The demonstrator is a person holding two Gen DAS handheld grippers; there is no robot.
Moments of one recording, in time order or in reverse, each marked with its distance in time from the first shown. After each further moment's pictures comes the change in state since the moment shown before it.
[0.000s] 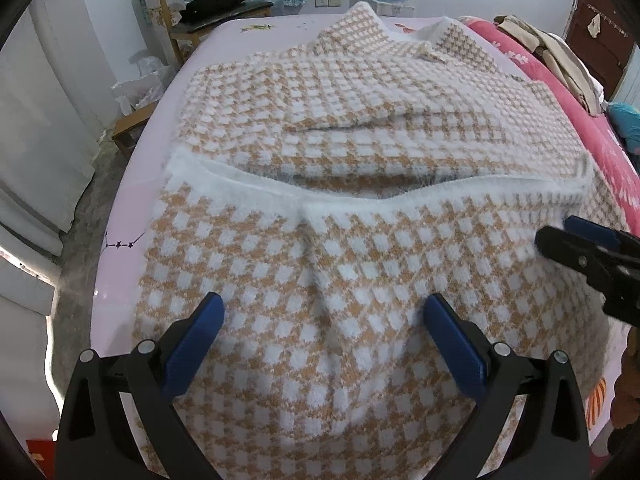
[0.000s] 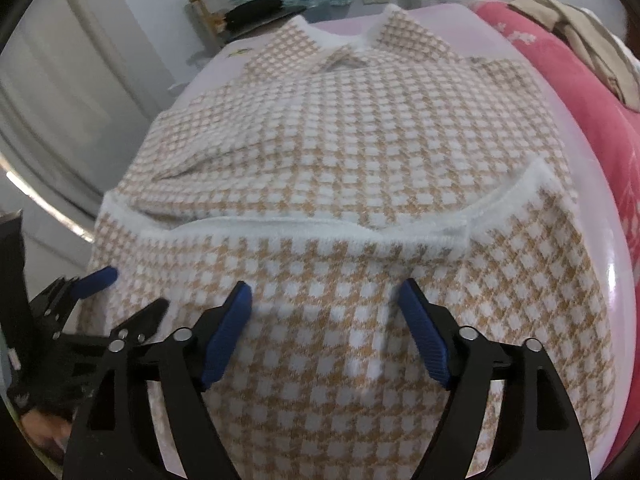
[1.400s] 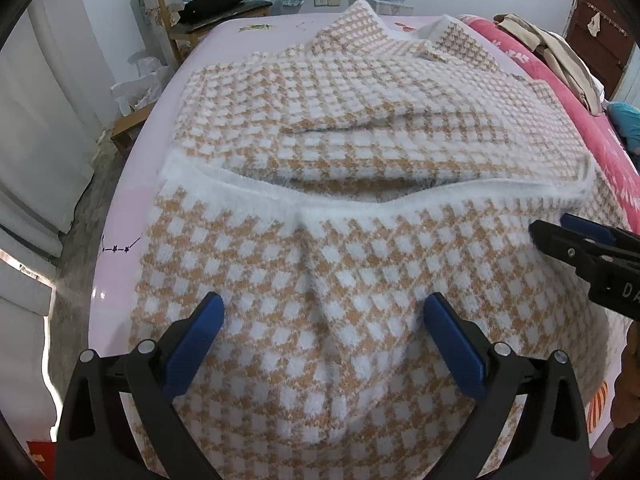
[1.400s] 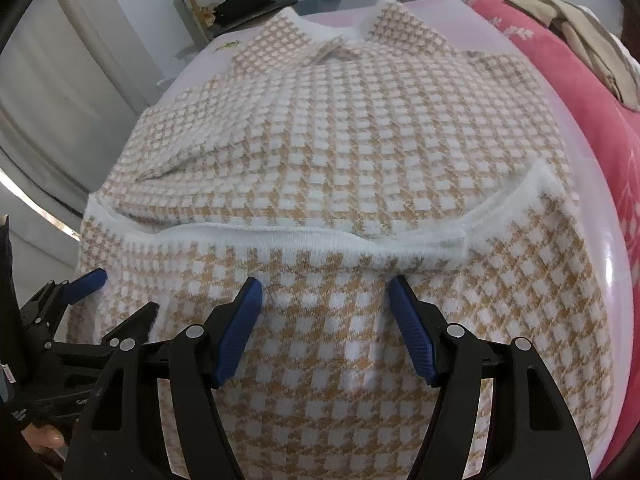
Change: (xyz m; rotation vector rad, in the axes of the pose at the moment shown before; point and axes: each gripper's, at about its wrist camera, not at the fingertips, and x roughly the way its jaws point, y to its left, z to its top) left arm 0.003 -0.004 0.001 -0.003 0.002 0.011; right arm 0.015 -0.001 0.010 0.017 0.026 -0.050
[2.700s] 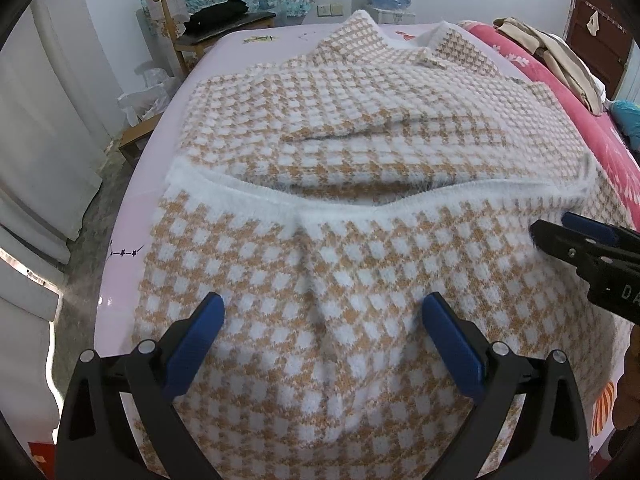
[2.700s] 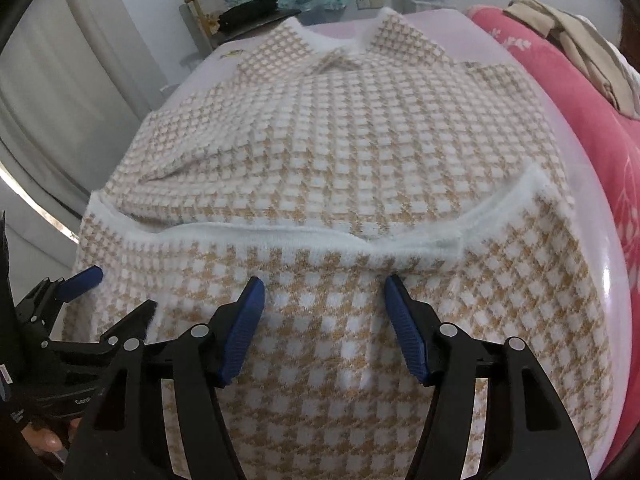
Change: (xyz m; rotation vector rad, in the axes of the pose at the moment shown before) left arm -0.003 -0.005 -0.005 0.003 -0.043 0.030; right arm -0.010 0.004 -0.013 -0.010 -0.051 -0.012
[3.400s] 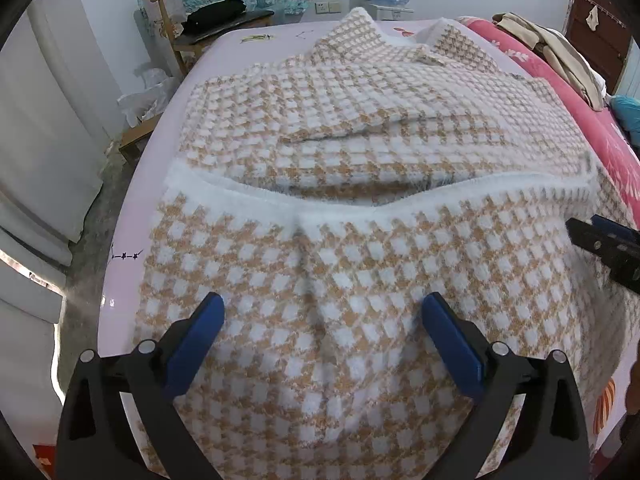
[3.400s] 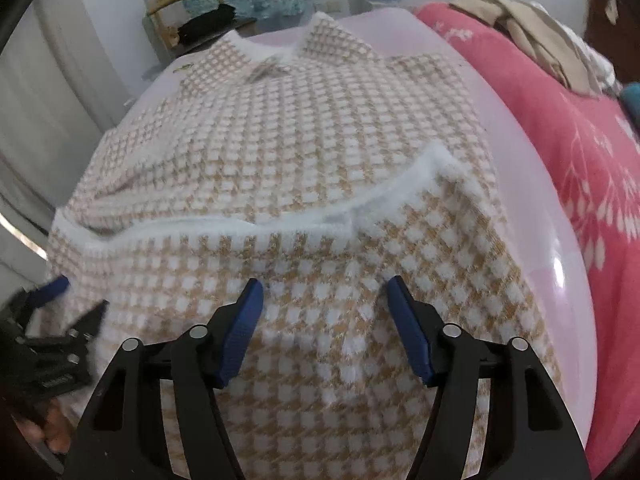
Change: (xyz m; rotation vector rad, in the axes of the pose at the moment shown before) left arm -0.001 -0.003 0.002 0.012 0.018 0.007; right arm -0.013 -0.041 -0.002 0.093 -0.017 -0.099
